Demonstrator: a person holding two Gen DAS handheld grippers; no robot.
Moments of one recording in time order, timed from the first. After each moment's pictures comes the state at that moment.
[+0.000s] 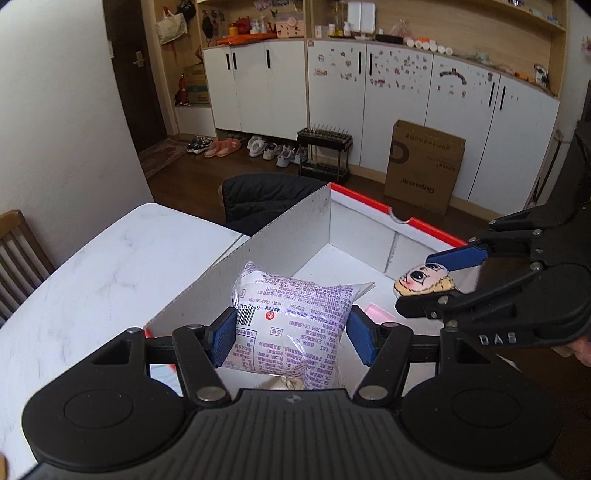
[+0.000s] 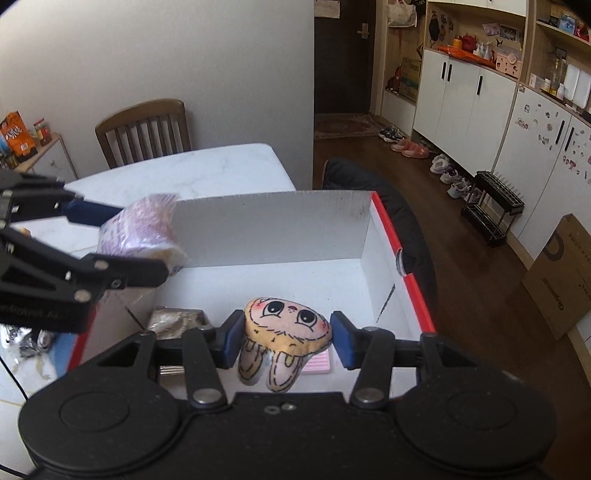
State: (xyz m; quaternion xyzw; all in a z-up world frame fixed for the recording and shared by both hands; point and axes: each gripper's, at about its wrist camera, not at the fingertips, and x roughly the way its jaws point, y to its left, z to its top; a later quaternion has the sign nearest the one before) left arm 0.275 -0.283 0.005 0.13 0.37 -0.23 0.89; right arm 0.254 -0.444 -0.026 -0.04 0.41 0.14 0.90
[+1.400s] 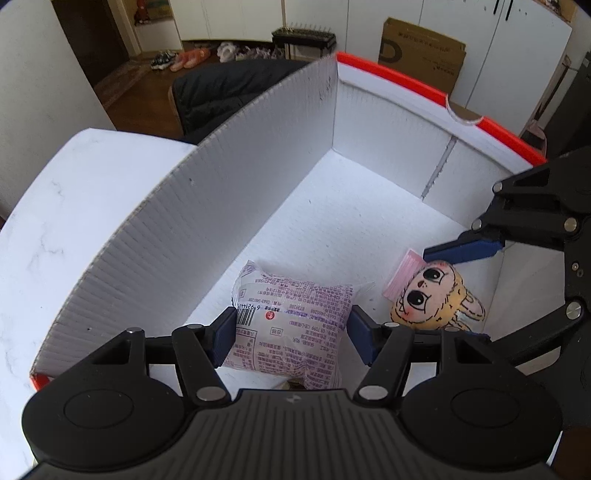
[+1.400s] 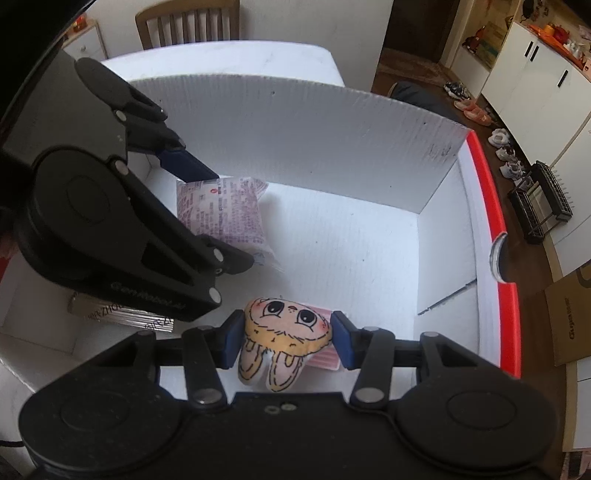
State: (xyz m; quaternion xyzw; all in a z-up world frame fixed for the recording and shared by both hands) left arm 0.366 -0.329 -0.095 0.19 0.51 -0.24 0.80; right arm 0.327 -0.410 -0.101 -0.16 0.52 0.21 0.81
